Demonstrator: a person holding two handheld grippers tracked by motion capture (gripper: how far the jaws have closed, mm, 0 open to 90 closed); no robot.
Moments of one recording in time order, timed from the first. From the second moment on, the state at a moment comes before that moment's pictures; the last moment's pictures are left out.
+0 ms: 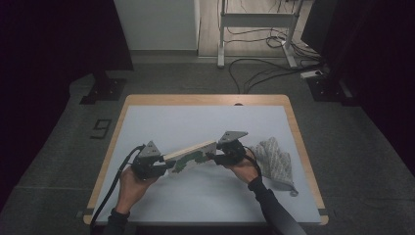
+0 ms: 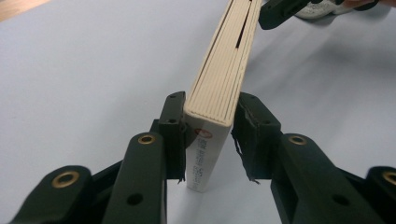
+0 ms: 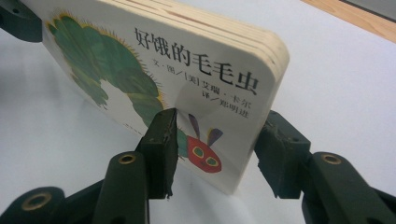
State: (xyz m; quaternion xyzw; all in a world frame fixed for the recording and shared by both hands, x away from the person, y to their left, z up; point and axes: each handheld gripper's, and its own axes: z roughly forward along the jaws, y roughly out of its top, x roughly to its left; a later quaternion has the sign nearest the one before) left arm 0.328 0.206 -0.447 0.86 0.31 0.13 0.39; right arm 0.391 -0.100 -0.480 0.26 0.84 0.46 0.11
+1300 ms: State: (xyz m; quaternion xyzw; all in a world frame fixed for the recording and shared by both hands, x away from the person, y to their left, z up) left arm 0.326 0.202 -0.452 0.85 0.30 0.14 0.40; right arm 0.374 -0.185 -0.465 0.32 0.84 0.41 0.16
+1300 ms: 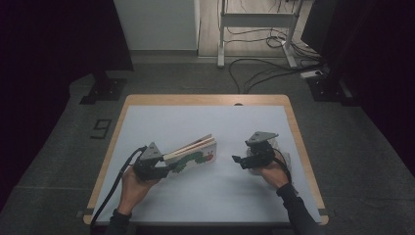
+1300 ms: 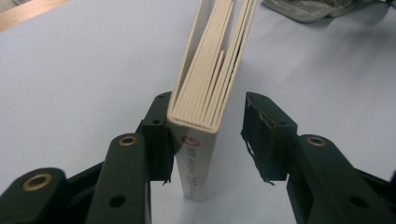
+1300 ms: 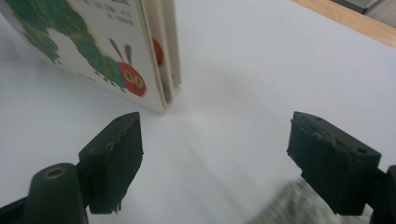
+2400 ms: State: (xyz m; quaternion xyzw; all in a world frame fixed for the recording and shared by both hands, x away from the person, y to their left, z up) left arm 0.328 0.208 -0.462 0.85 0.30 0.13 0.40; right arm 0.387 -0.270 -0.499 0.45 0.82 0.31 0.19
